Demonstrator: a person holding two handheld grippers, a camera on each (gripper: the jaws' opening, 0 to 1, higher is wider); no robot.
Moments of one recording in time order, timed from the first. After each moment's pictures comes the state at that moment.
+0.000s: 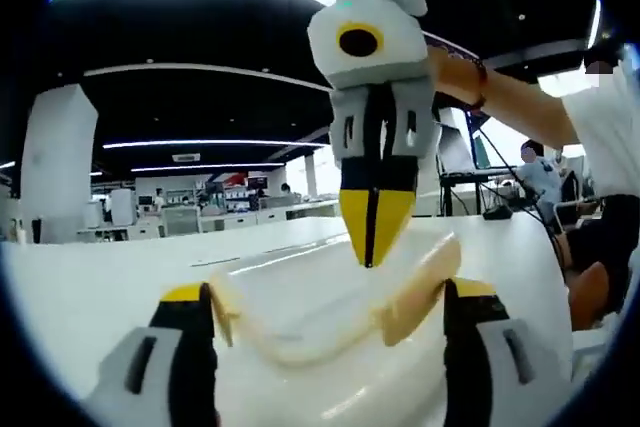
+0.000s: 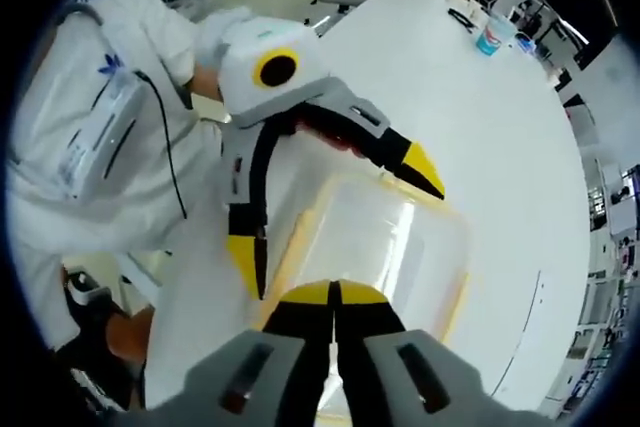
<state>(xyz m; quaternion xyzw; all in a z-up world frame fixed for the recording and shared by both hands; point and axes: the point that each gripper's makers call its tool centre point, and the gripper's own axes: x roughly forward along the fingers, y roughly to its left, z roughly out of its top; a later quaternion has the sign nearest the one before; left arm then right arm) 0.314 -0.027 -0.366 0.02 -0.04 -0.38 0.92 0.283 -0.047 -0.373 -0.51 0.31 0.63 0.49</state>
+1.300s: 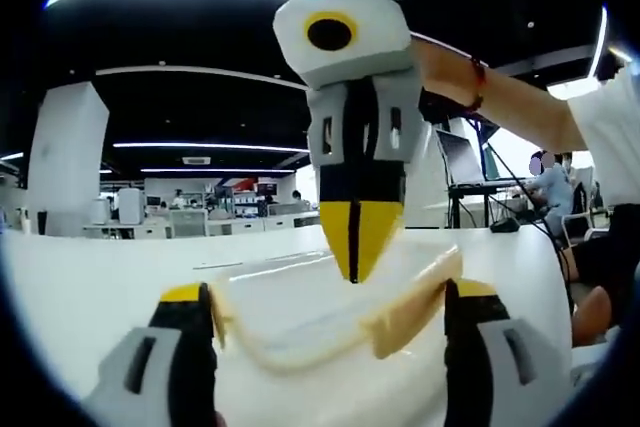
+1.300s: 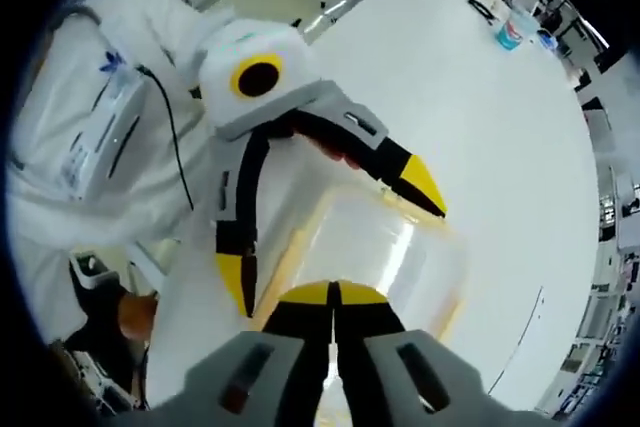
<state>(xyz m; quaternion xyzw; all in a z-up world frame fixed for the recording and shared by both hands) 0.314 -0.030 -0.359 0.00 -0.06 -0.36 0.93 0.292 -0.013 -0.370 -0.52 0.31 0.65 0.46</state>
